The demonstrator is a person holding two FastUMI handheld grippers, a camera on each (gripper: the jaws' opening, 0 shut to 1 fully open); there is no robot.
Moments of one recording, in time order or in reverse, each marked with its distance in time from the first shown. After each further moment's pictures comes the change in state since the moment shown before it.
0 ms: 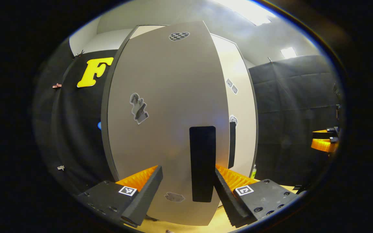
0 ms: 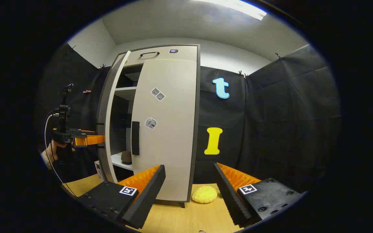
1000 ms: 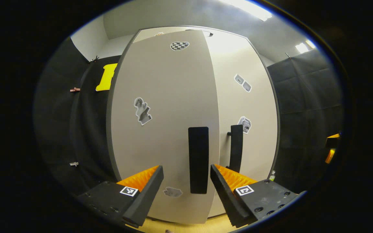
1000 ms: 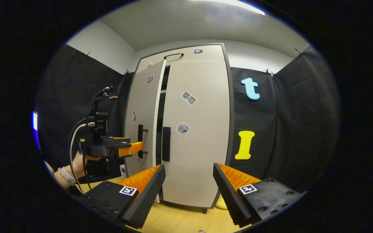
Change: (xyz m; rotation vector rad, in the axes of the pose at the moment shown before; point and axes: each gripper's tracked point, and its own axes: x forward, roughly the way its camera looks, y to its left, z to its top) left arm -0.007 -0.022 0.004 -0.024 -0.013 0.216; right arm 0.017 0.078 0.008 0.038 -0.035 0.292
